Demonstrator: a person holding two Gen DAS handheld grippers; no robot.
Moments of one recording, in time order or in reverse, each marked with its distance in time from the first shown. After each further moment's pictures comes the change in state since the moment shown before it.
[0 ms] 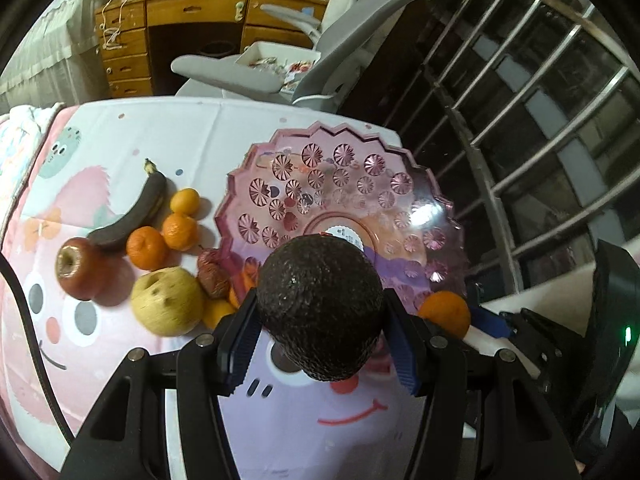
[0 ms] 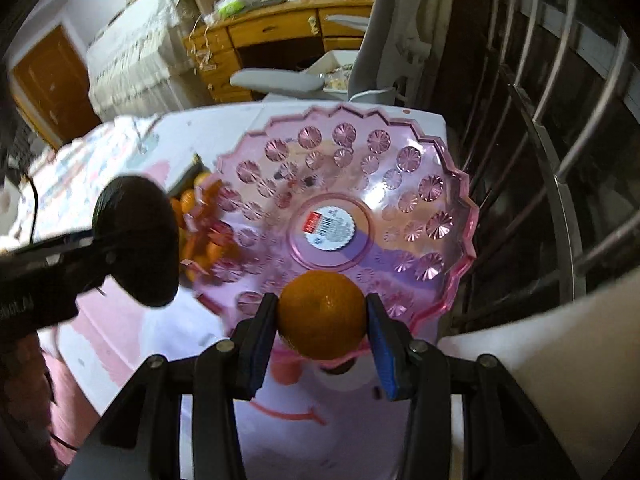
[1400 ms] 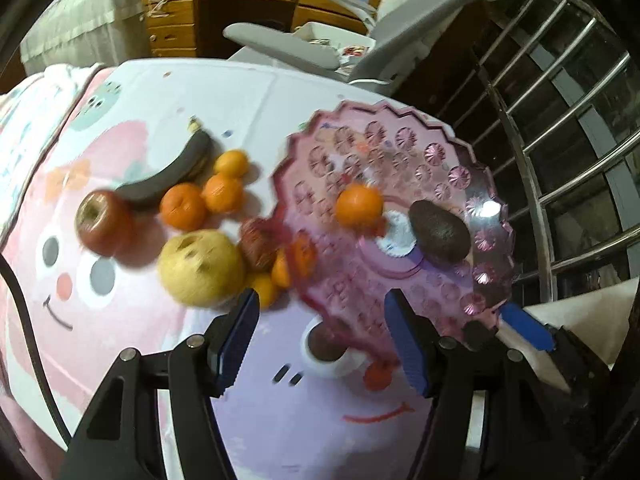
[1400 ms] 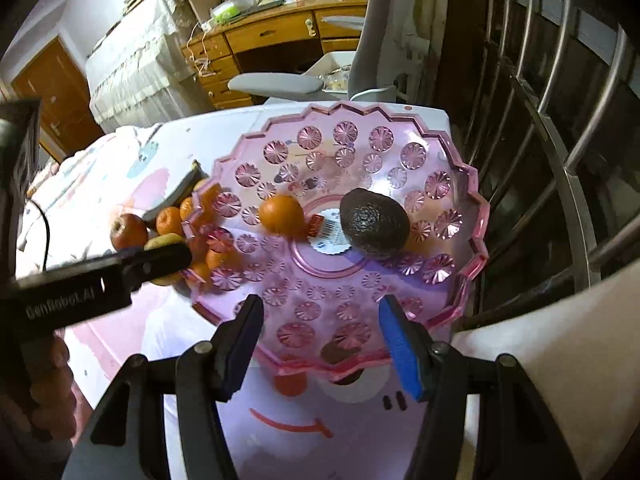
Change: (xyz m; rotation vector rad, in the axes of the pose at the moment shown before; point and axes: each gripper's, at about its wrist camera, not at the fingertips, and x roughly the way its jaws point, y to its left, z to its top) left arm 0.008 0.042 -0.022 -0.133 0.038 0.101; right arm 0.004 -0.001 -0.003 0.072 -0.035 0.043
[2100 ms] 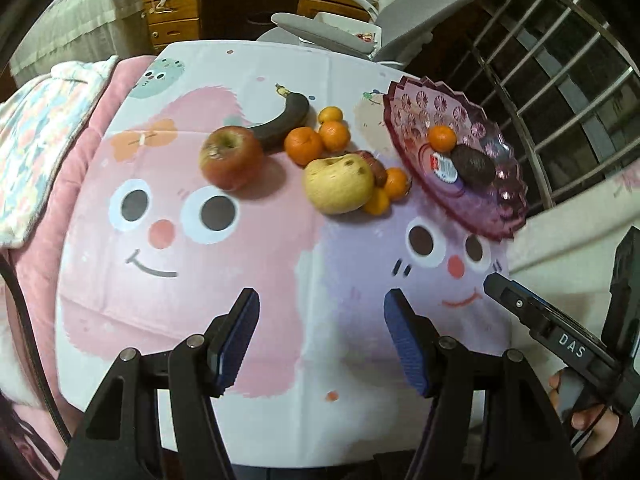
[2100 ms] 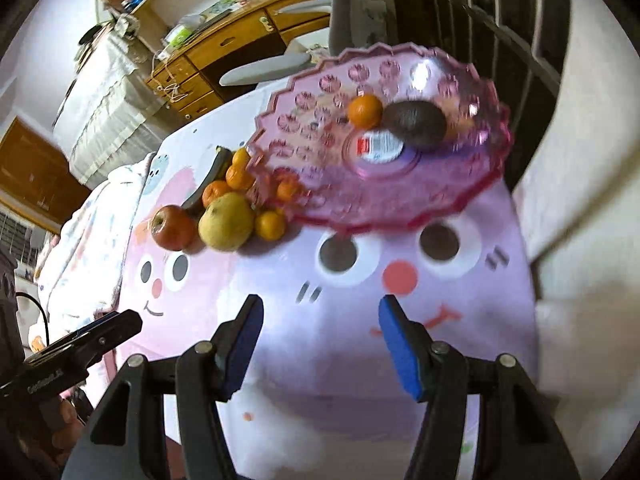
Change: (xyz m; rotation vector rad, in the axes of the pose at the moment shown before) left arm -0.075 0.129 -0.055 0.121 0.056 -0.022; right arm -0.016 0.083 -0.074 0.317 0.029 0.024
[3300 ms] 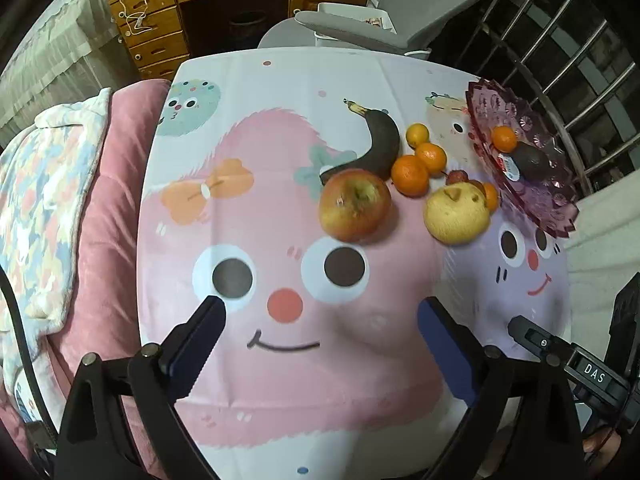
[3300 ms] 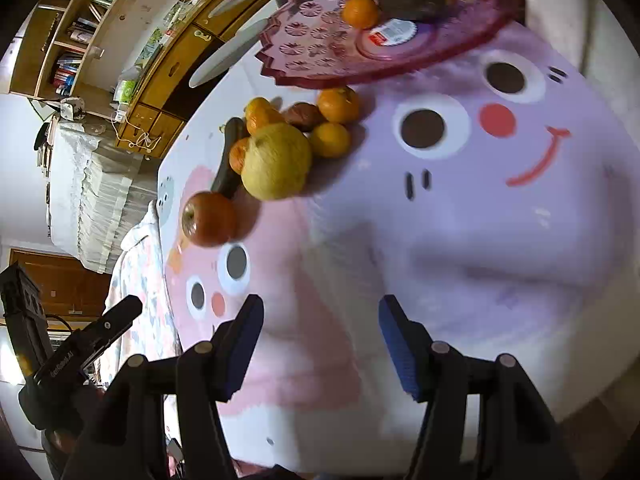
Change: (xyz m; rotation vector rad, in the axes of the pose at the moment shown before) left arm 0.019 0.109 0.081 0.168 0.066 0.059; right arm 0.065 0.075 -0.049 0.426 0.039 0.112
